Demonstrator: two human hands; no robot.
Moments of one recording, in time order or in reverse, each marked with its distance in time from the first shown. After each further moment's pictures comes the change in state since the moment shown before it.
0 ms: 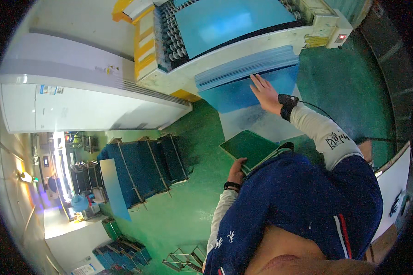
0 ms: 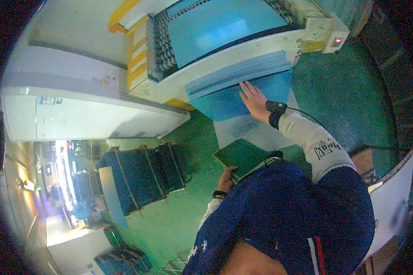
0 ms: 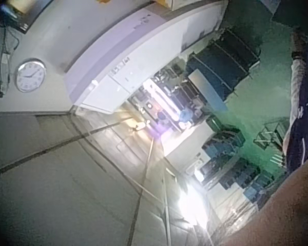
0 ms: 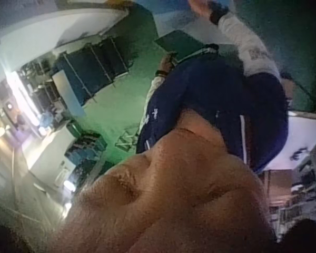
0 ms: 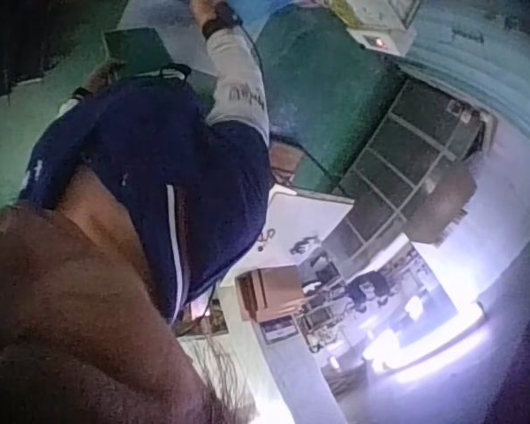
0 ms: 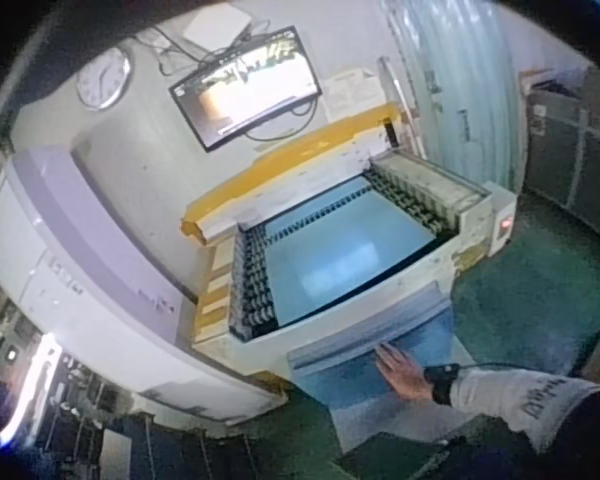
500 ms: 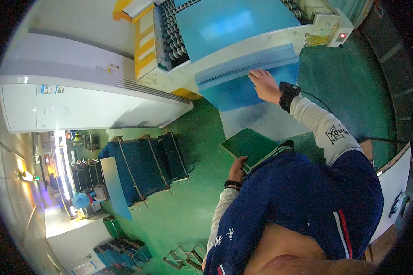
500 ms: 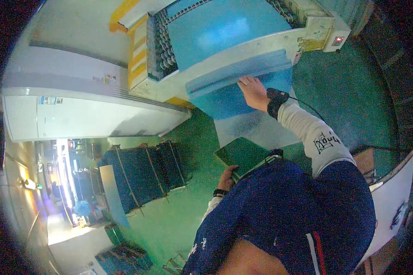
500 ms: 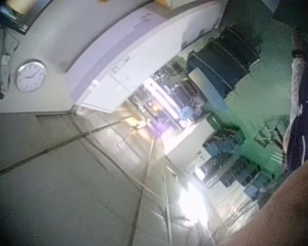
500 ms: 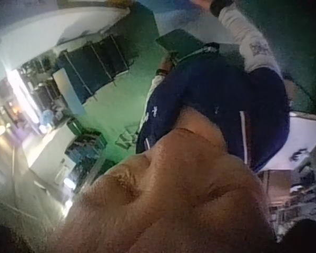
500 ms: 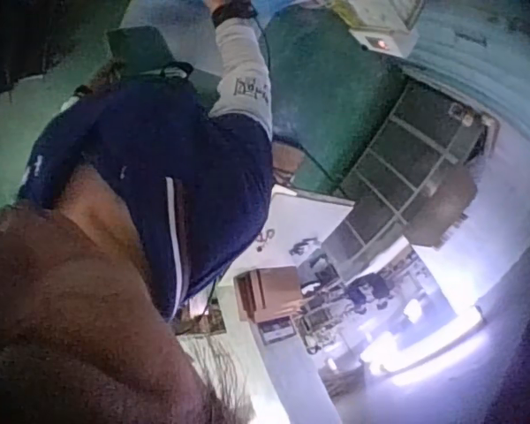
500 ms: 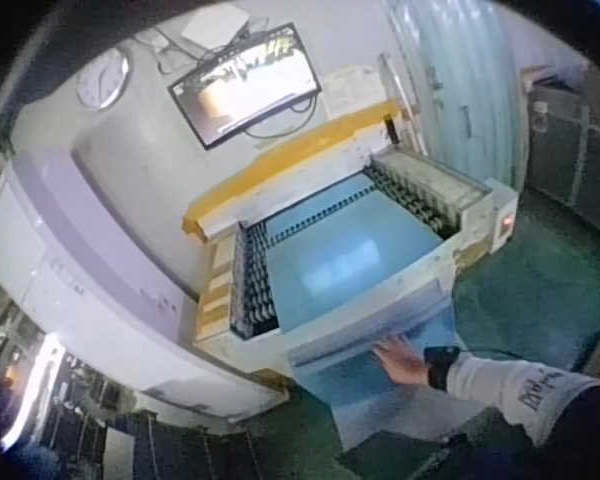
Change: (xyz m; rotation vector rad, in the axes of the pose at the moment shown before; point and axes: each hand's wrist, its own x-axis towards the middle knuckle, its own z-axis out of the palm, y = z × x) left_hand -0.010 0.023 0.029 0.341 -0.025 0.073; right_hand 0.022 0.020 -0.014 0.068 0.045 0.084
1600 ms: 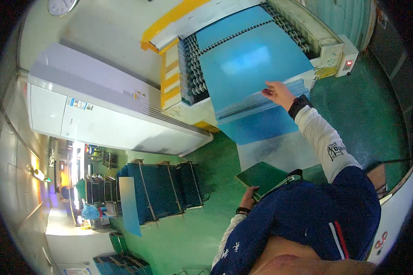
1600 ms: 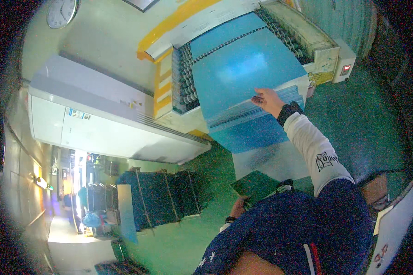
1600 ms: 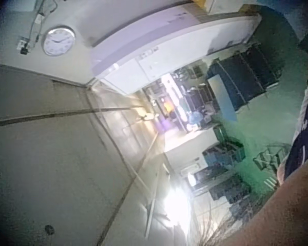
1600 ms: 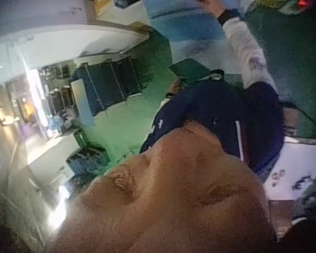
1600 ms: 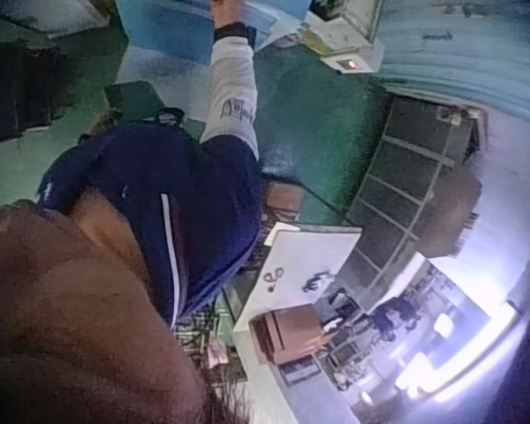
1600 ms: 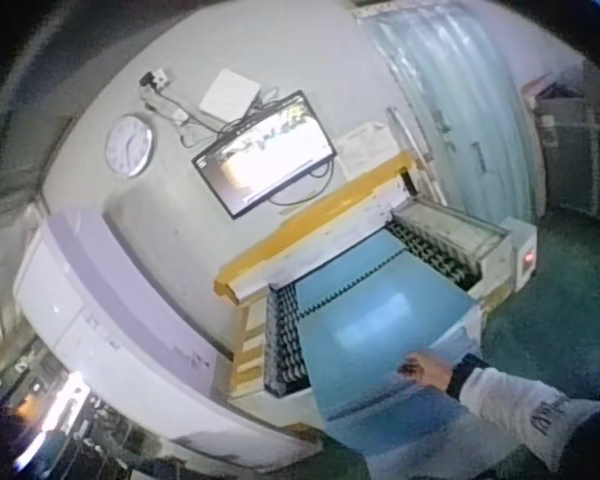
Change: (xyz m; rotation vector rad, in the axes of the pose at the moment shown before) left_hand 0.015 -0.021 0.001 0.014 0.153 0.187; right_hand 0.096 0.079 -0.014 2.095 0.169 0.815
